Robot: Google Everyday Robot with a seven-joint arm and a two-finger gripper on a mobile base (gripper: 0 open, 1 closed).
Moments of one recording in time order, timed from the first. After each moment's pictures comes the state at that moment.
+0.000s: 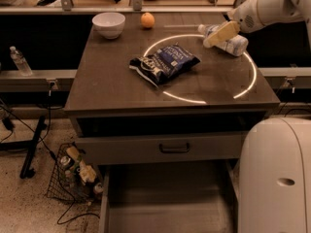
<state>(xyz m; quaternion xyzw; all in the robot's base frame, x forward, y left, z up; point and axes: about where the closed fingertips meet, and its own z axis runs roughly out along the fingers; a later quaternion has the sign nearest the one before) 0.783 -0.221 0.917 -0.43 0.77 0.15 0.44</state>
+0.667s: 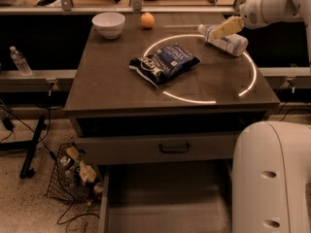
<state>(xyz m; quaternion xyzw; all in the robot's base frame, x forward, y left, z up) 0.820 -0.257 0.924 -0.38 0.79 0.10 0.48</state>
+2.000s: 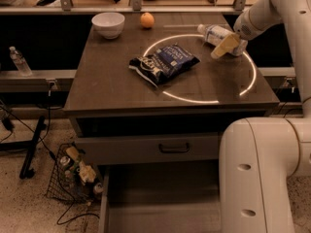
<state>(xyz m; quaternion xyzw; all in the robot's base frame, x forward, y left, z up) 0.809 -0.273 0.859 -0.42 0.84 0.02 0.34</state>
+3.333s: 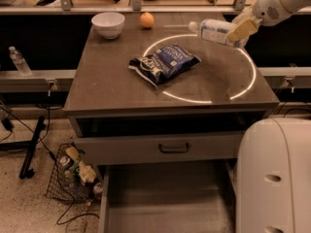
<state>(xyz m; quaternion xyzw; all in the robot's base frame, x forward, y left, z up) 0.735 -0.262 0.936 -0.48 0.79 0.09 0.36</state>
